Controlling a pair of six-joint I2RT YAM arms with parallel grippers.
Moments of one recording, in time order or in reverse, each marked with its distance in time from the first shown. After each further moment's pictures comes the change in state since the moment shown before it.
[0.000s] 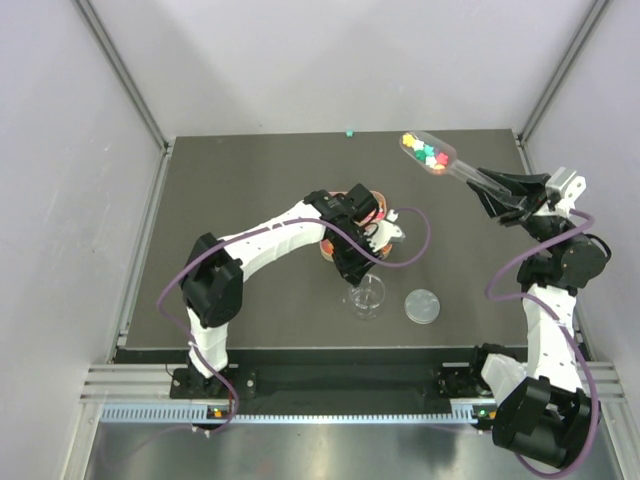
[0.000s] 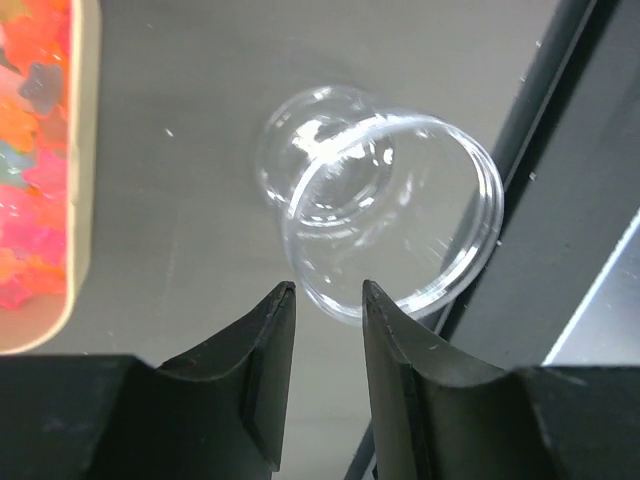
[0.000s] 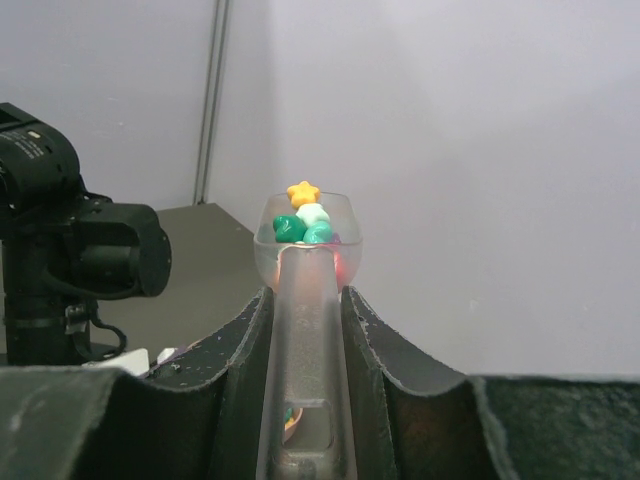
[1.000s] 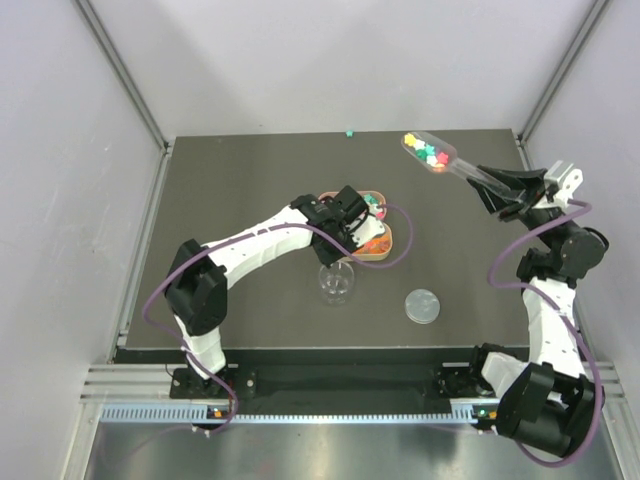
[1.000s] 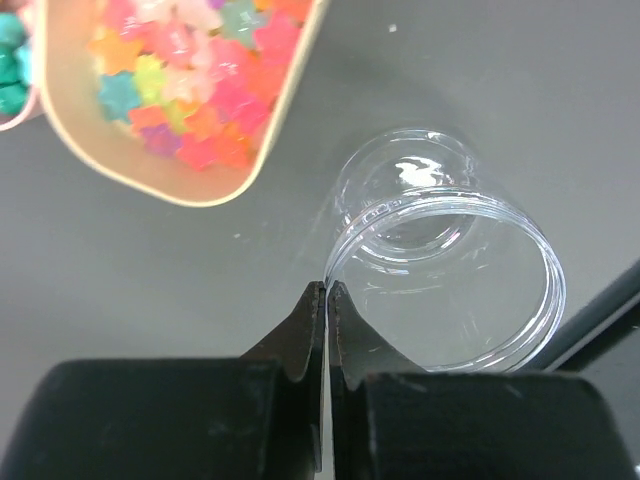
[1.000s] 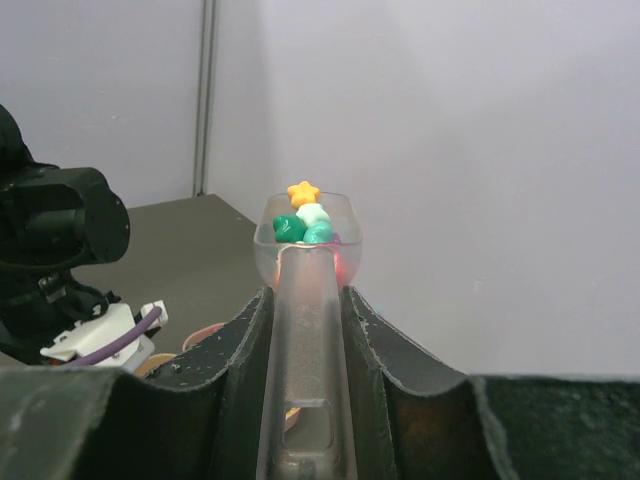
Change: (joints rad) left arm 0.012 -0.090 -0.106 0.065 -0.399 0.004; right arm 0.000 0.060 0.000 -0.001 0.002 -0.012
